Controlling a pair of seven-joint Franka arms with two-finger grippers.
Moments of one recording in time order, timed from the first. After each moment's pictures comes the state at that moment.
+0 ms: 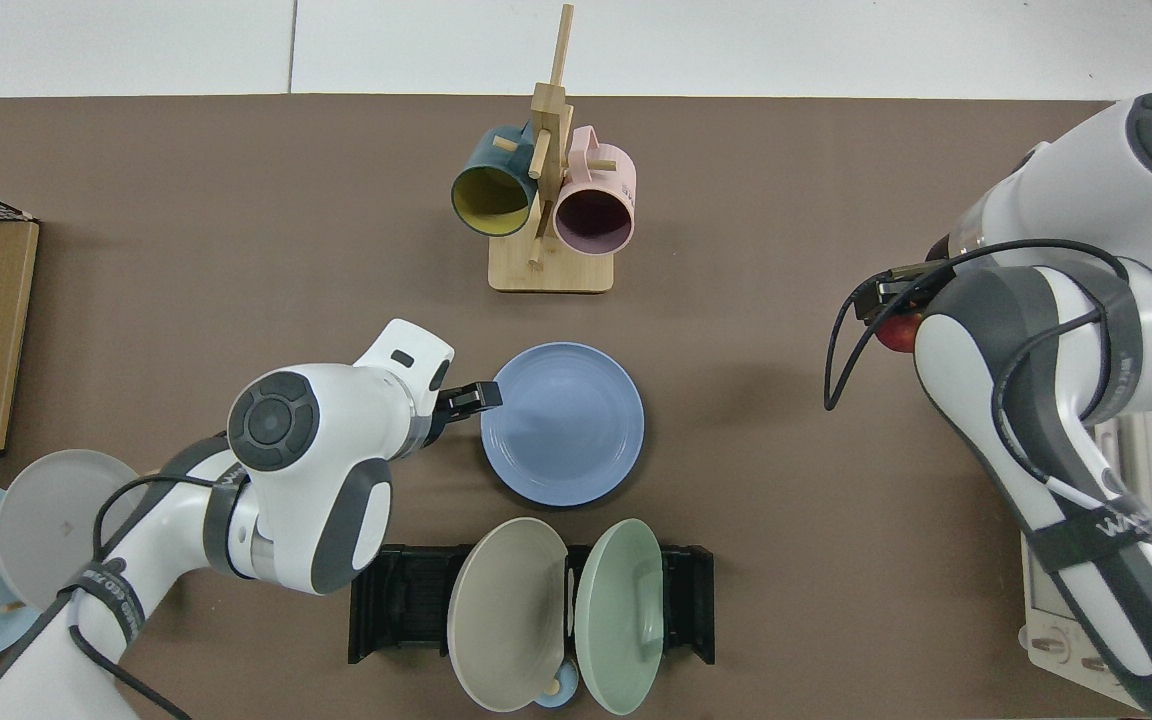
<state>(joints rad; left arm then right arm) -0.12 0.13 -0.31 -2.22 -0.20 2.51 -0.48 0.08 0.22 0.03 -1.68 -0.03 1.85 0.05</state>
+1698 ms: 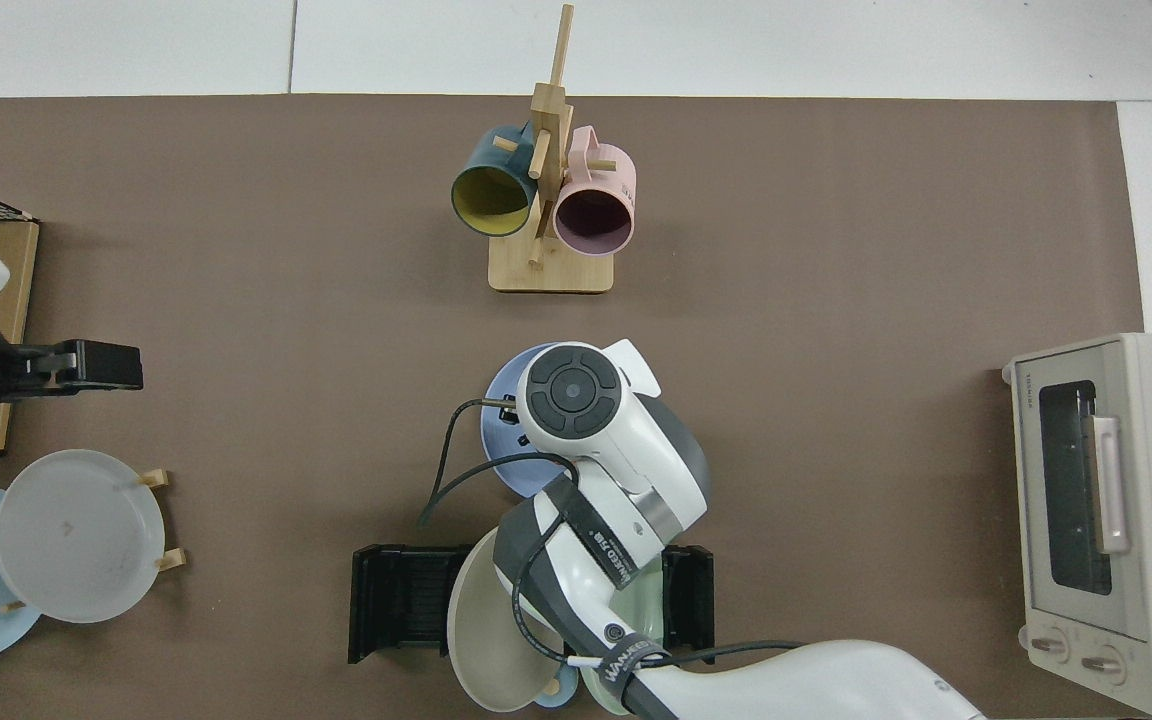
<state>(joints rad) 0.02 -0.15 -0.08 -1.78 0.01 1.69 -0.11 0.62 0.44 0.04 -1.77 0.01 2.21 0.91</state>
